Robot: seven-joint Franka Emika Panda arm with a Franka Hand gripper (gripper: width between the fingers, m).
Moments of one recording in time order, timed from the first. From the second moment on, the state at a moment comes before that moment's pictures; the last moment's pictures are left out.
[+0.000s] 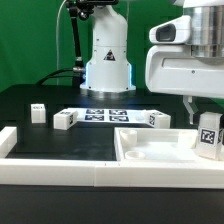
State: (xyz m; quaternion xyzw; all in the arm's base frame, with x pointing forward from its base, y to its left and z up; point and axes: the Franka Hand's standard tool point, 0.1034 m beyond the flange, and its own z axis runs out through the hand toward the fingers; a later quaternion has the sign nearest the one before) arm 0.628 0.116 0.080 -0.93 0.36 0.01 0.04
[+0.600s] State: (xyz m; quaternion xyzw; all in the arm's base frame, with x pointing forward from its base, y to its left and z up) arm 0.627 0.116 0.079 -0.84 0.54 0.02 0.04
